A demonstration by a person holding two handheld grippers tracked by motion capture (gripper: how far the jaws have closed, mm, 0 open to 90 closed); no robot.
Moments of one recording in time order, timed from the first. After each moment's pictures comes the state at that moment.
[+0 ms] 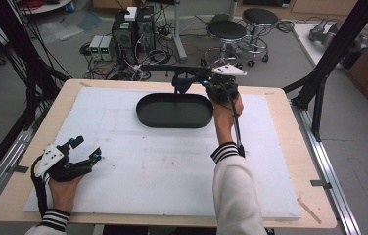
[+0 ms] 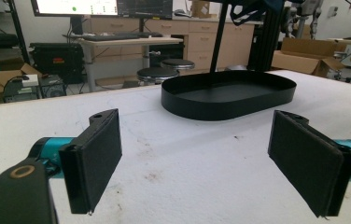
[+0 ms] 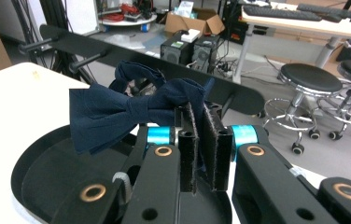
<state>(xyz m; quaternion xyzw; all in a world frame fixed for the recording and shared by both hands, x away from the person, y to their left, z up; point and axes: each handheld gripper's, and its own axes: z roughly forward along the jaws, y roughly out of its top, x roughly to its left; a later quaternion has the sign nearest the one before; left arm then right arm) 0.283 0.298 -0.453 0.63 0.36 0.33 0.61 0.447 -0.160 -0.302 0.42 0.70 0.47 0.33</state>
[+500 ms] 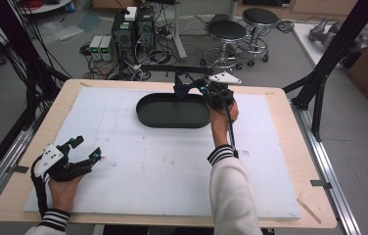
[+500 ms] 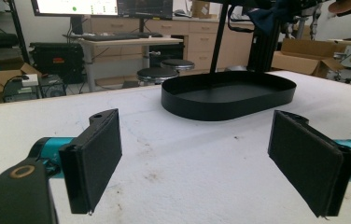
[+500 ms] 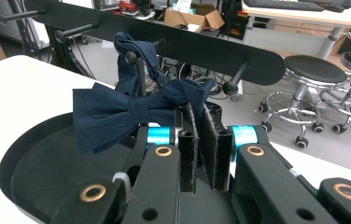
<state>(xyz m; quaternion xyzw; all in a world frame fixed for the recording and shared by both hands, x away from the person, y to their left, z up) 0.283 0.299 -0.453 0.62 0.36 0.33 0.61 0.453 -0.155 -0.332 0.43 0.70 0.47 0.33</state>
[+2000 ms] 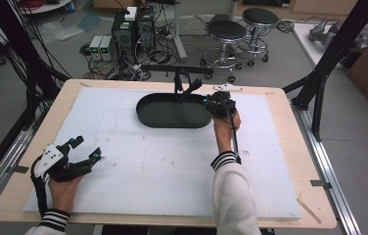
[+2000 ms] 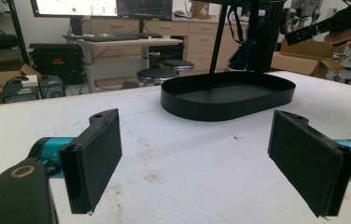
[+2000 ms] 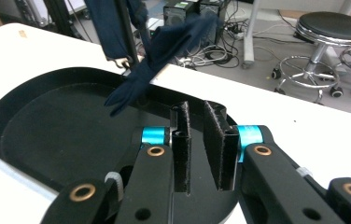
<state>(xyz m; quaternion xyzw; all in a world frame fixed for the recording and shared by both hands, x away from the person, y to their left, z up) 0.283 0.299 -0.453 0.62 0.36 0.33 0.61 0.457 -0.174 -0.372 0.46 0.72 0.44 0.28</state>
